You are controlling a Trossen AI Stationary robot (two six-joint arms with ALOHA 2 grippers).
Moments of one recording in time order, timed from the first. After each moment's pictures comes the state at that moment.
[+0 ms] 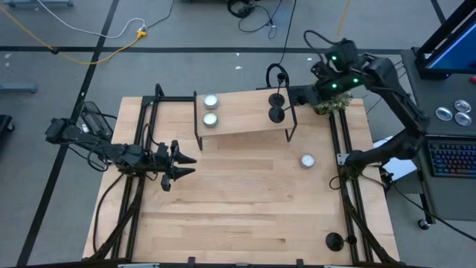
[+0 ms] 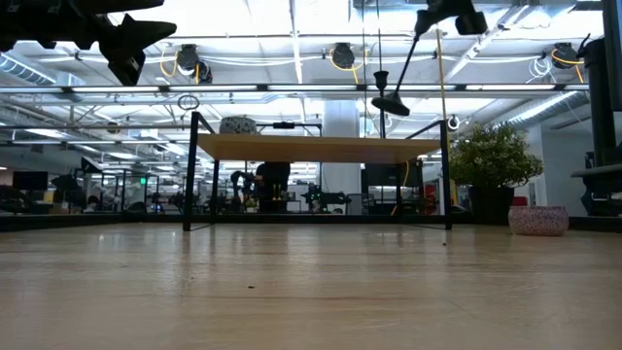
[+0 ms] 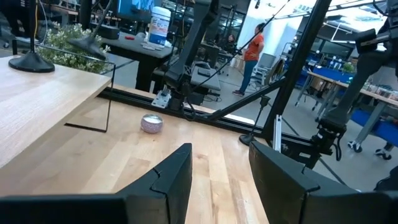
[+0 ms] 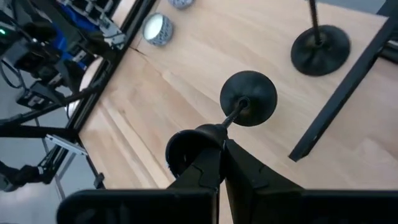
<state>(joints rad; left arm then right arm) -0.33 0.62 0.26 0.38 -0.27 -0.28 -0.74 1.35 1.82 -1.36 -0.43 0.38</state>
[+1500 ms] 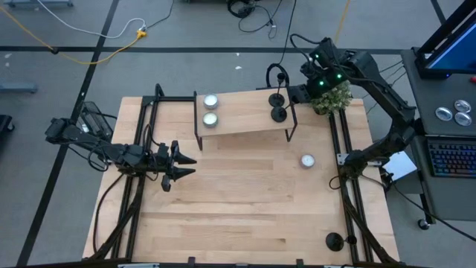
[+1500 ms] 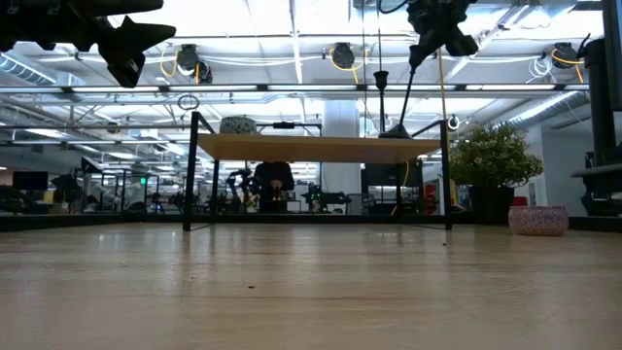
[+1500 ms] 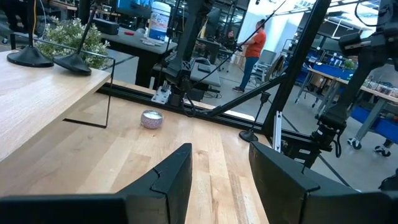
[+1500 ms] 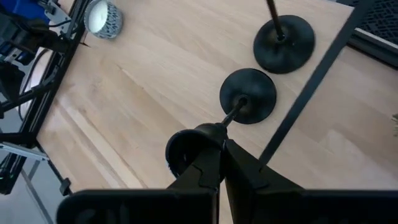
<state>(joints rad) -0.33 0.62 0.26 0.37 -0.27 -0.29 -0.77 1.47 1.82 -1.40 -0.35 0.33</state>
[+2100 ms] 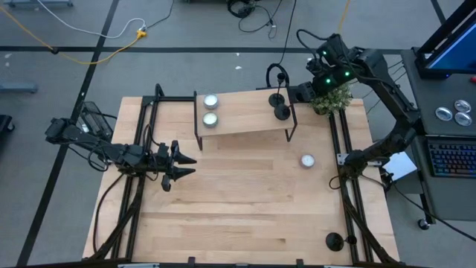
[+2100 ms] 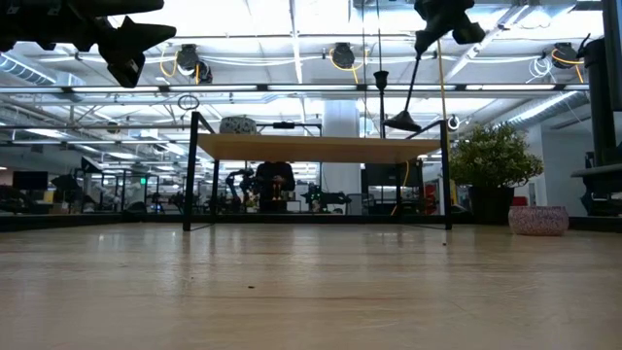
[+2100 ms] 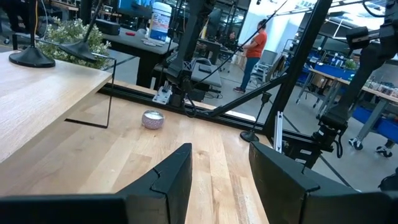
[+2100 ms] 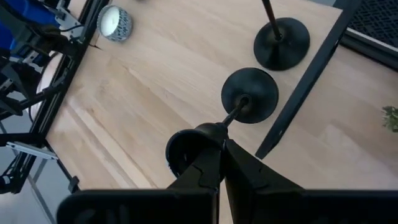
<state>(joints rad) -0.33 0.62 0.26 0.37 -0.27 -0.29 -0.77 1.47 1.91 -1.47 -0.37 0.34</state>
